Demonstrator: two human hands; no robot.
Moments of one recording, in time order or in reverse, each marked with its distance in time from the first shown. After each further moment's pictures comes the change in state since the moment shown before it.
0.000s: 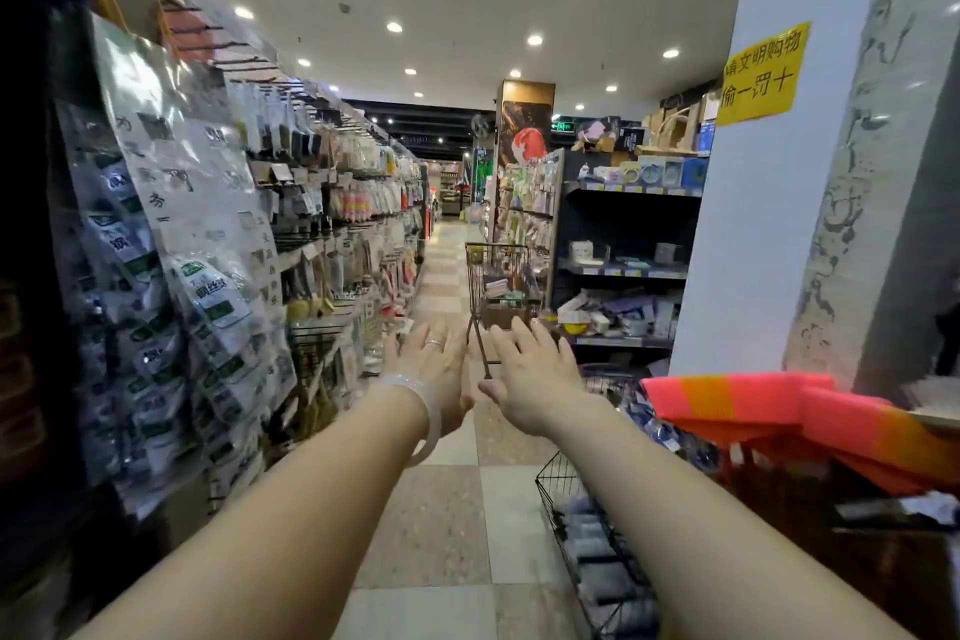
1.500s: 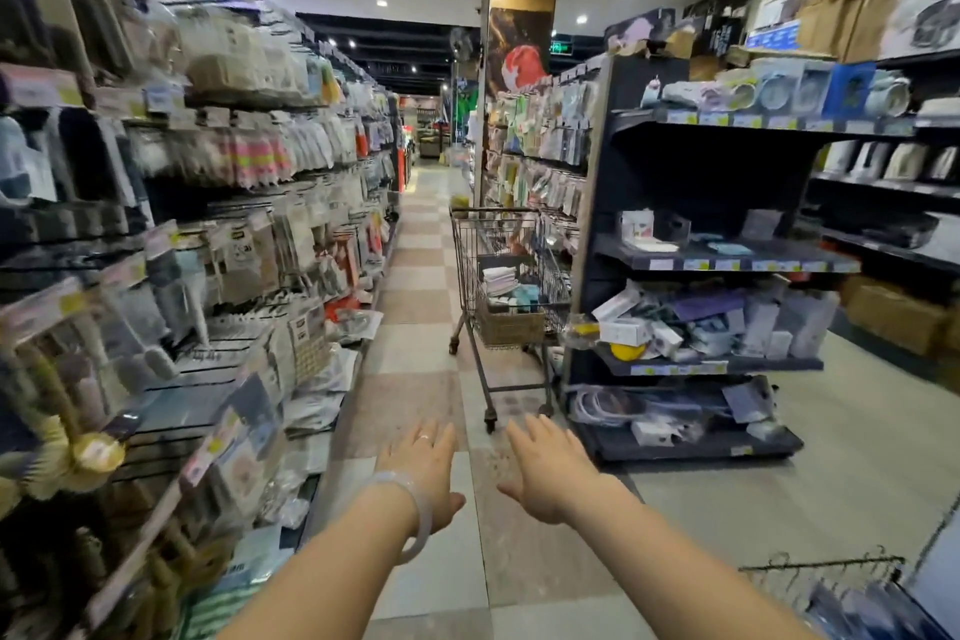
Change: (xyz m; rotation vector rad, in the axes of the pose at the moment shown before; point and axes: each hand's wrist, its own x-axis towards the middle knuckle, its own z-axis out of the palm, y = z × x) left_hand 0.846 -0.126 0.318 -0.171 -0.343 0.050; right_hand 0.816 0.254 0.321 -0.016 -0.410 0.103
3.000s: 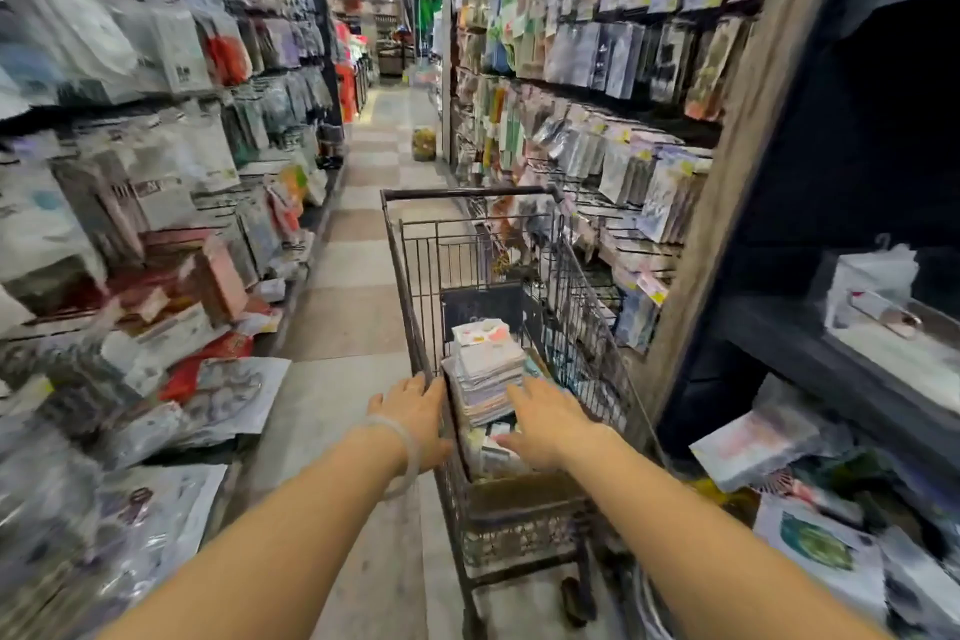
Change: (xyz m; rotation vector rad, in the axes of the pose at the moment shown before) left_hand 1.074 -0.092 -0.100 -0.006 -0.095 0.060; right_hand 1.027 0.314 -0.114 0.035 -0.136 0.045
